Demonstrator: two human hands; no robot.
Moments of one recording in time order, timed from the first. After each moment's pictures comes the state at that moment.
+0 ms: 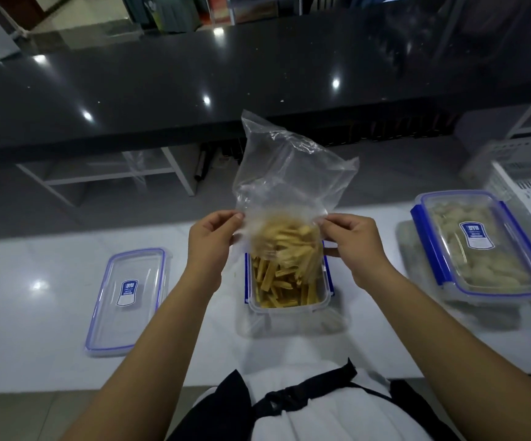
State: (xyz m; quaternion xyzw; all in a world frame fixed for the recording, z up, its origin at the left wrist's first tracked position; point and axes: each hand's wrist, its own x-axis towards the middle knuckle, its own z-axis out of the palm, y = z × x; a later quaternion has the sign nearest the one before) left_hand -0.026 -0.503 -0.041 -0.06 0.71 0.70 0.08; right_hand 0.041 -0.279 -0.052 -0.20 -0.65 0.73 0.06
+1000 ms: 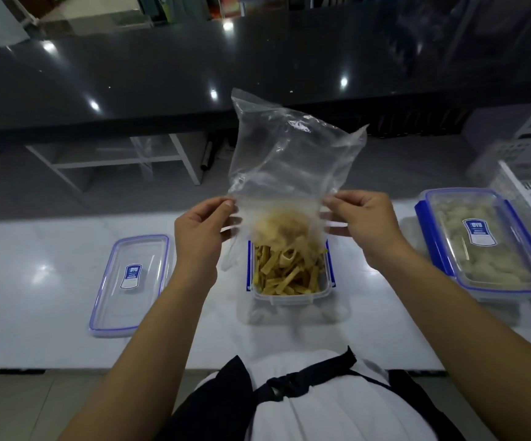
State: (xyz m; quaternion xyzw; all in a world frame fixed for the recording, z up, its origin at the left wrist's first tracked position) left_hand 0.004 -0.510 -0.008 -0.09 0.69 0.72 0.00; right_hand 0.040 -0.272 -0.024 -0.15 -0.68 0.72 0.06
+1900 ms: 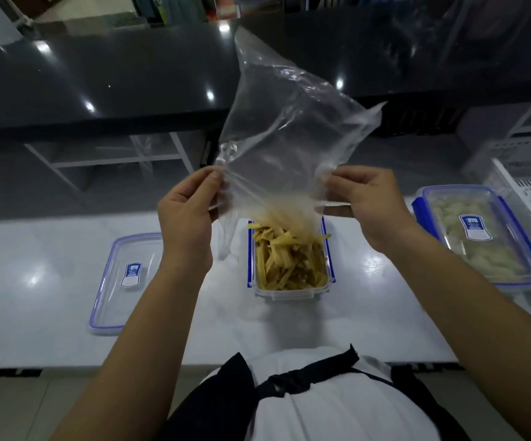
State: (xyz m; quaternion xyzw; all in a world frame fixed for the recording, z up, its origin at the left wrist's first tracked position) left_hand 0.013 -0.512 0.029 -0.04 0.66 0.75 -0.05; right_hand 0.037 -0.275 0.009 -0.10 -0.65 0.75 0.07
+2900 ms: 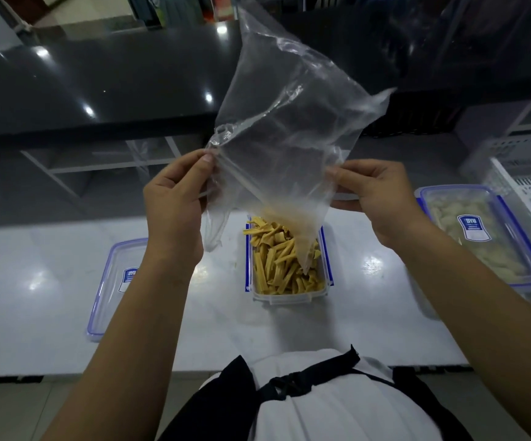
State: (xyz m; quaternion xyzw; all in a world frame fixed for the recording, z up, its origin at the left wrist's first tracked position) left_hand 0.009 -0.508 0.058 0.00 0.66 0.75 -0.06; right_hand 0.038 -0.262 0.021 -0.10 -0.68 0.72 0.10
